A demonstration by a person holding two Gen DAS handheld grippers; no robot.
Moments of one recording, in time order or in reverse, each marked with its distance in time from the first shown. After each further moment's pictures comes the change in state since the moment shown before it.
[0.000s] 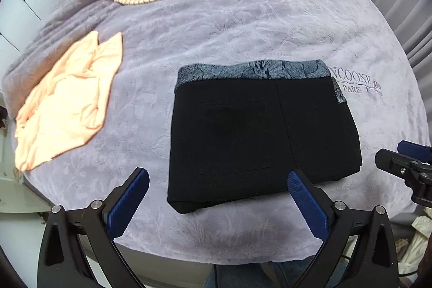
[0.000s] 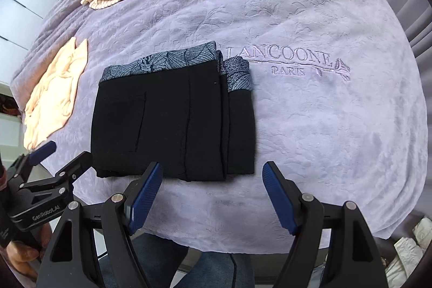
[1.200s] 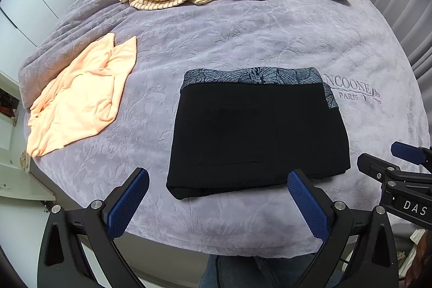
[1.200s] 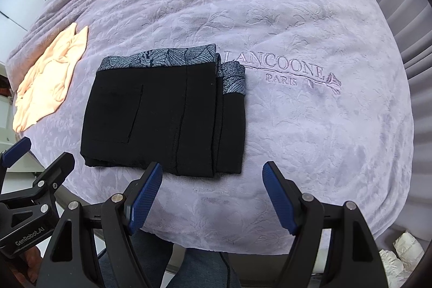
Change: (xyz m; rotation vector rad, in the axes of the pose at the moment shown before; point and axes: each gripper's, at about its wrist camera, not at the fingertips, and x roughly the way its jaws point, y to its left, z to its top) left arm -0.026 -0.019 -0.009 -0.060 -0.016 0.046; right arm -0.010 0.008 -0.004 -0.087 -0.009 -0.079
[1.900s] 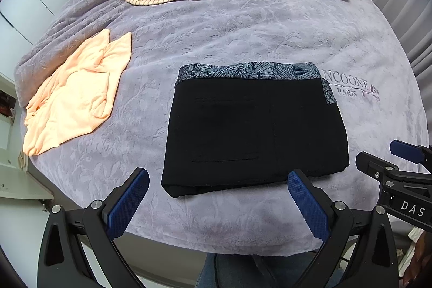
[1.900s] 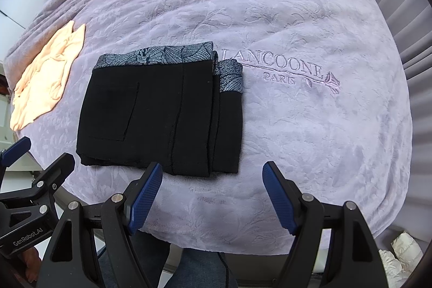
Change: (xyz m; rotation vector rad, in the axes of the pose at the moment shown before) left arm 0.006 -0.003 0.002 0.007 0.026 -0.015; right arm 0.003 -0.004 0.001 -0.007 0.009 -0.010
